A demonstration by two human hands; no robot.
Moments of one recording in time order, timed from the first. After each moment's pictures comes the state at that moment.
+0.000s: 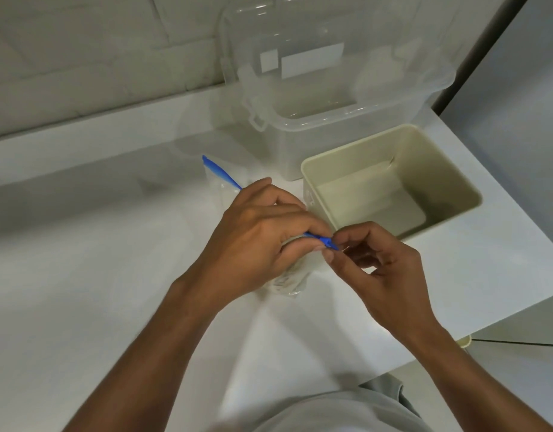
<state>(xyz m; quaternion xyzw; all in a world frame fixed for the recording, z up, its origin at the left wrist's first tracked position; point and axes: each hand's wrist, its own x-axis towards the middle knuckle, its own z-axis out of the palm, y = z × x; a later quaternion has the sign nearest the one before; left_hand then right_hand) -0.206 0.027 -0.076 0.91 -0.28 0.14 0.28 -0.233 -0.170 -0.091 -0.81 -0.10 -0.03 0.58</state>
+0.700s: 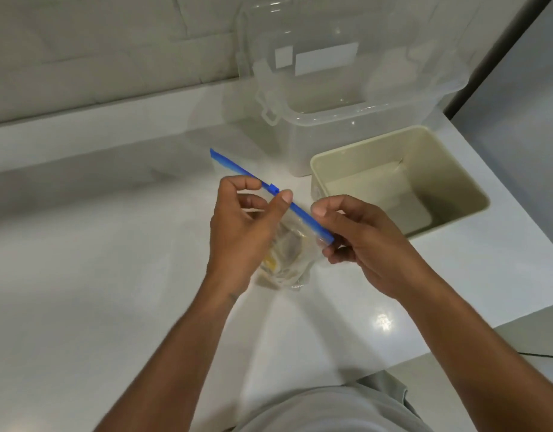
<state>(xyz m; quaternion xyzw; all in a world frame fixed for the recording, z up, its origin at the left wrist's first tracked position) -0.223 0.017 -0.087 0.73 0.23 0.08 0.64 -0.195 -0.152 -0.072 -0.69 0.00 0.27 0.67</state>
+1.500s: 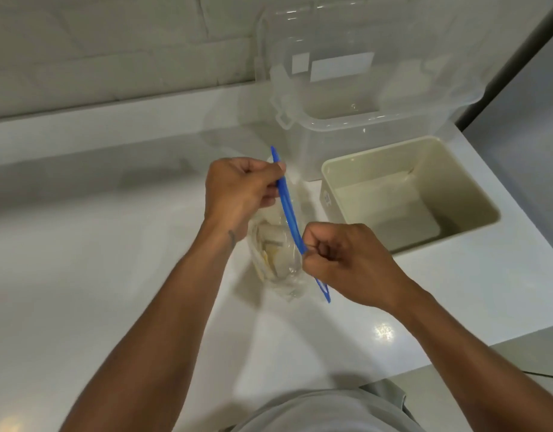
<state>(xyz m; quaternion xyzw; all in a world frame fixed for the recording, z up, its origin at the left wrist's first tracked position) -0.175 0.044 -0.071 0.69 0.26 0.05 0.68 -0.207 -0.135 -0.076 -0.87 -0.22 0.18 0.39</state>
